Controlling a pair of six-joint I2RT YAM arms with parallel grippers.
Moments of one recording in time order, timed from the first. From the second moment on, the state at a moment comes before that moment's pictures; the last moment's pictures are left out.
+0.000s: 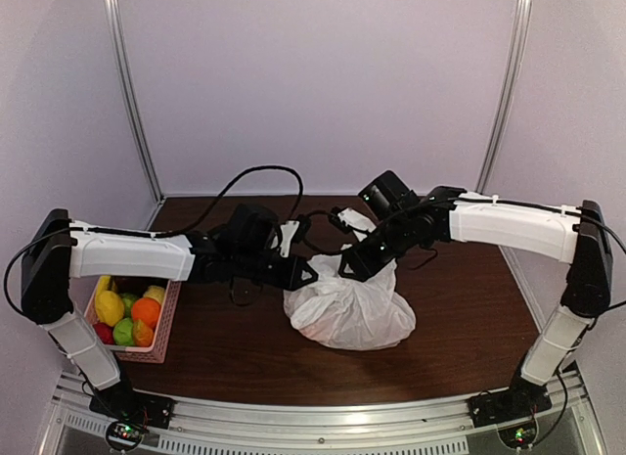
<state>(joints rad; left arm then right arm) -0.90 1.65 1.06 -0.04 0.22 -0.48 0.82 1.68 1.38 -0.64 -0.12 0.08</state>
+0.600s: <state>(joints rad) -0.90 1.65 1.06 -0.08 0.20 -0.49 0.81 1.69 1.33 -0.64 -0.23 0.06</state>
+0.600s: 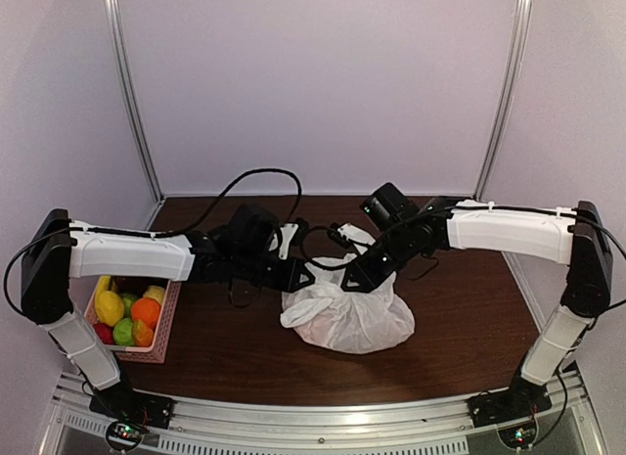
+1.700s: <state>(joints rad) -0.86 1.60 1.08 -0.10 0.14 -0.51 0.81 1.32 0.98 -0.34 -0.11 0.29</state>
